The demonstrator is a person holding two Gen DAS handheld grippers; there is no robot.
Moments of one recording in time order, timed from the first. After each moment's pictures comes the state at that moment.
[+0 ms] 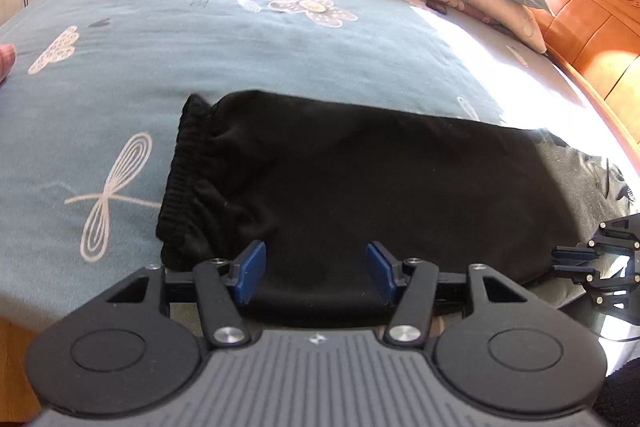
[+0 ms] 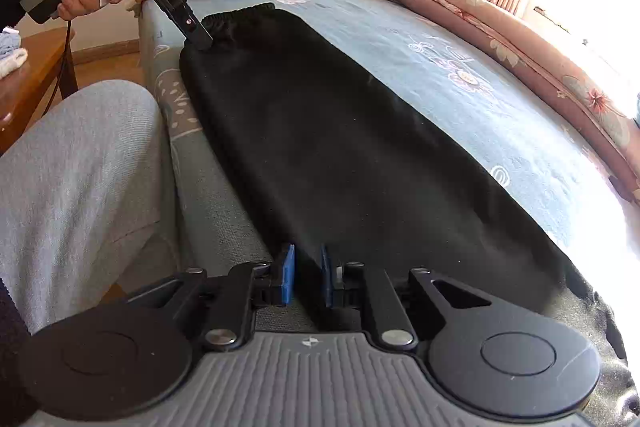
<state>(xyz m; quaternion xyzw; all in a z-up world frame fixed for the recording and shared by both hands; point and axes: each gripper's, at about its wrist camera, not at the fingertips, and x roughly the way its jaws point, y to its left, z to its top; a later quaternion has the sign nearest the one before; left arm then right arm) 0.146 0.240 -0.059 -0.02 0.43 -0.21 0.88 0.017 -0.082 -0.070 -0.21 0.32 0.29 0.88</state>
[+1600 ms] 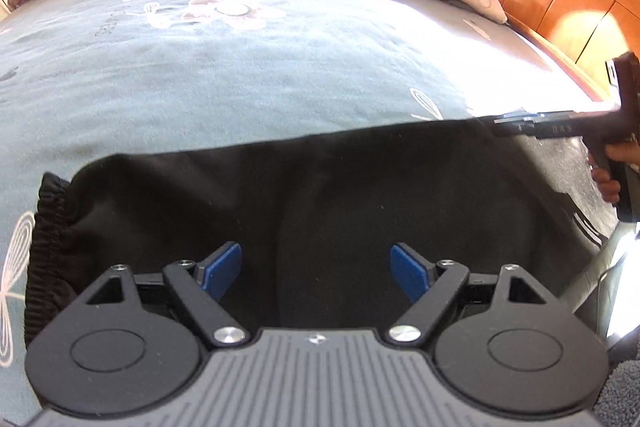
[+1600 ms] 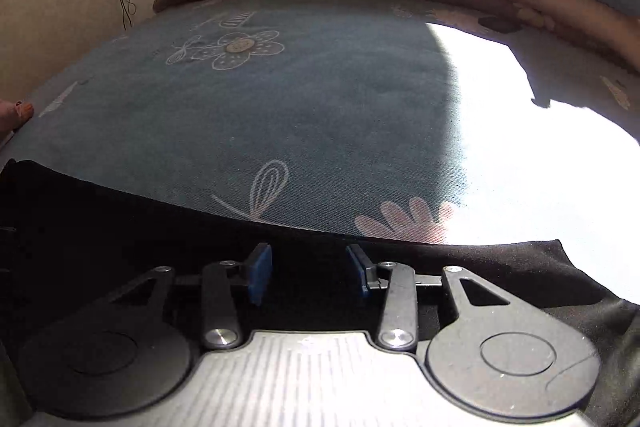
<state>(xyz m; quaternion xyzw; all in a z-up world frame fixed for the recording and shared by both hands) 0.201 0.179 -0.087 0.01 0.42 -0.25 0.87 0.194 -0.191 -0.071 0.03 0.41 0.09 0.91</state>
